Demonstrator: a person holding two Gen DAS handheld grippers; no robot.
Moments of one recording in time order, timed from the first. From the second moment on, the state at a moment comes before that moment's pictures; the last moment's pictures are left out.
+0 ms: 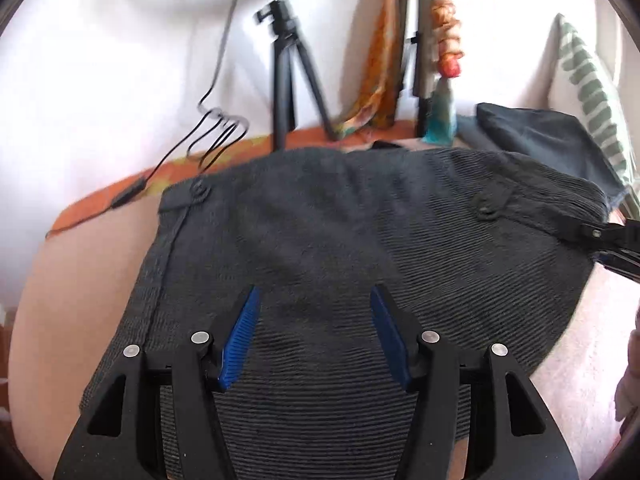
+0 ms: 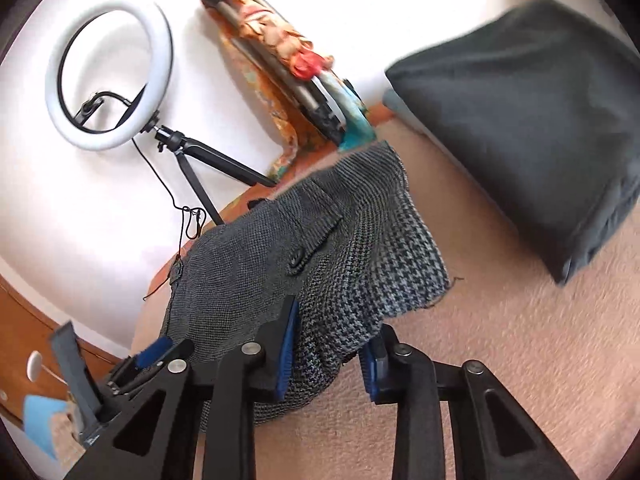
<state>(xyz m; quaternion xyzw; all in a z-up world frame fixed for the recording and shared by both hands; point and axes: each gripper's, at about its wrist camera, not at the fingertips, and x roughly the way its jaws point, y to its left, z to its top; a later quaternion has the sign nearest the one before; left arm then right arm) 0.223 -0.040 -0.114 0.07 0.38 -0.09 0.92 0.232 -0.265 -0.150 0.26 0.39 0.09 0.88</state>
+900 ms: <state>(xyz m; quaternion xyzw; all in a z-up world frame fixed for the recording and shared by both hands) 0.193 0.050 -0.145 0.01 0.45 -0.07 0.89 0.216 -0.210 -0.093 0.05 0.36 0.07 0.93</state>
